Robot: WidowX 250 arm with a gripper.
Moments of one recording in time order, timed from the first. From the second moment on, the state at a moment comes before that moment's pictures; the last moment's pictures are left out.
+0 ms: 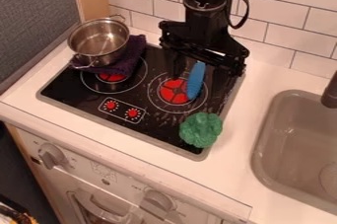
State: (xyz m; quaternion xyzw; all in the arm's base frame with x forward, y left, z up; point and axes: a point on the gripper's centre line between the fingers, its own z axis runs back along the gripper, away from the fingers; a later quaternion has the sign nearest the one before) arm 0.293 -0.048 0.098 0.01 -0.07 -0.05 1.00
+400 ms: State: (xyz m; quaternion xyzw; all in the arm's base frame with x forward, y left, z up) arm 0.318 -0.028 0.083 0.01 -0.04 -0.01 1.00
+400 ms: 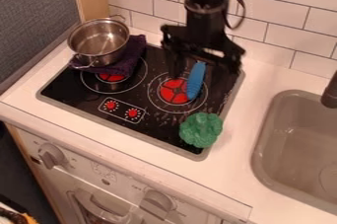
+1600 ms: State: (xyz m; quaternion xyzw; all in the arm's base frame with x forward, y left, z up) arm 0.385 -0.009 0.008 -0.01 -0.03 0.03 1.00
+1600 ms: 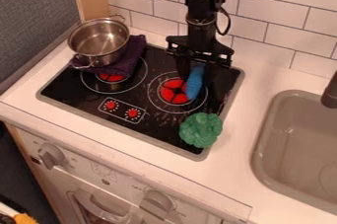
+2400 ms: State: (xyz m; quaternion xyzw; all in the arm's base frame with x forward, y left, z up) arm 0.329 -0.024 0.067 -0.01 -0.06 0.01 1.00
